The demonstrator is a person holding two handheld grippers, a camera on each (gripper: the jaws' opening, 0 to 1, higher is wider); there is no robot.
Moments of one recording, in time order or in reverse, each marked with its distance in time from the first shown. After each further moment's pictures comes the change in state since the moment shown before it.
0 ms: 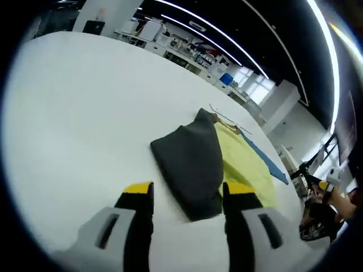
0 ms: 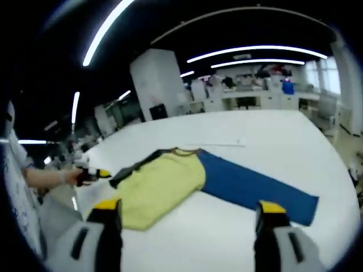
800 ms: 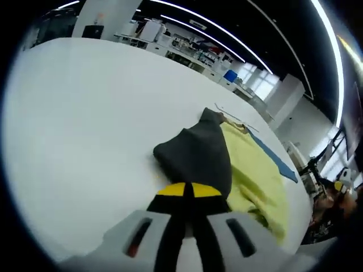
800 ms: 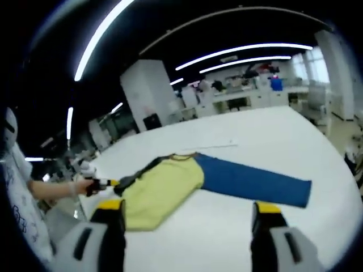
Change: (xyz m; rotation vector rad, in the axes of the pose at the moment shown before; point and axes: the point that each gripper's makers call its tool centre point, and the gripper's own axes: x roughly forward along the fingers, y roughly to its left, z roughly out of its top) left arm 0.010 -0.005 0.015 0.055 -0.005 0.039; right arm -0.027 0.005 -0.001 0.094 -0.057 -0.033
